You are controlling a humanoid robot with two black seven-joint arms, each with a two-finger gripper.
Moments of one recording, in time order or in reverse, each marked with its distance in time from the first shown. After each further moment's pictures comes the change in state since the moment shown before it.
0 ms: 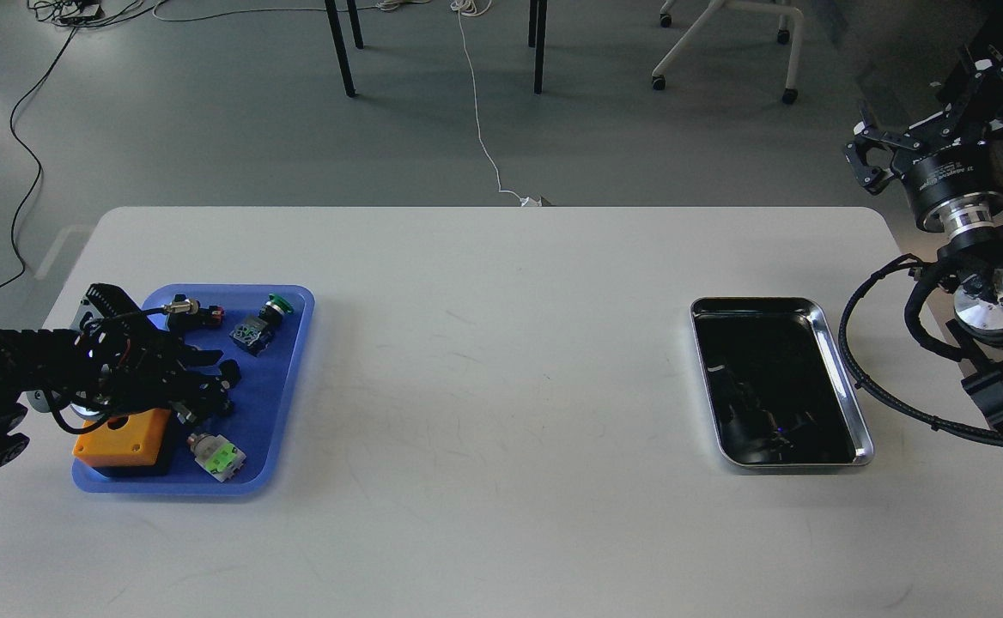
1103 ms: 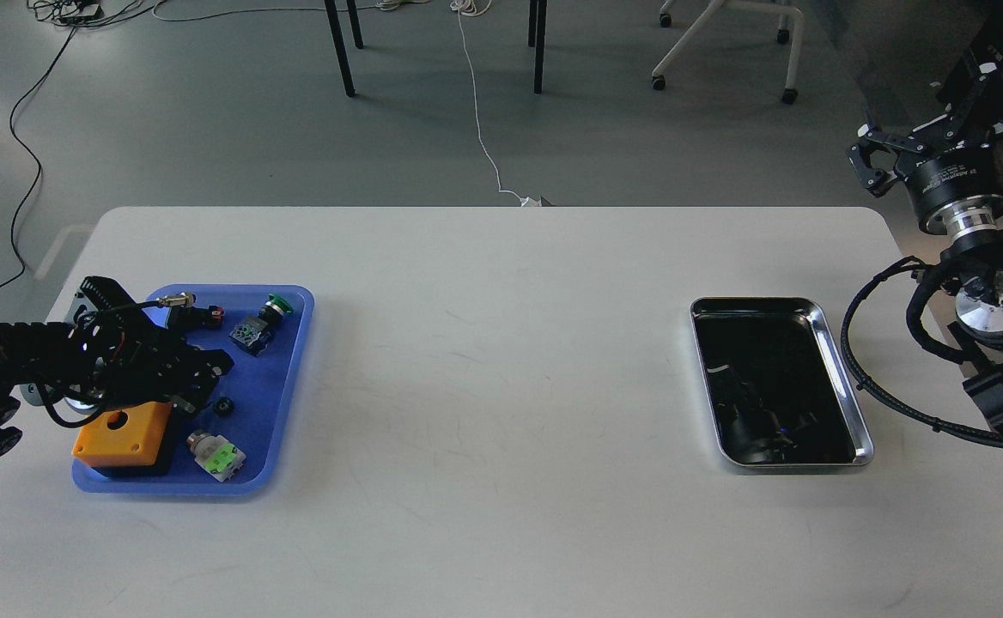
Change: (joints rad) left arm -0.023 0.075 -0.012 -0.097 -0.009 -0.008 -0.011; right arm -0.003 -0.001 0.000 -0.008 0.000 0.000 0.008
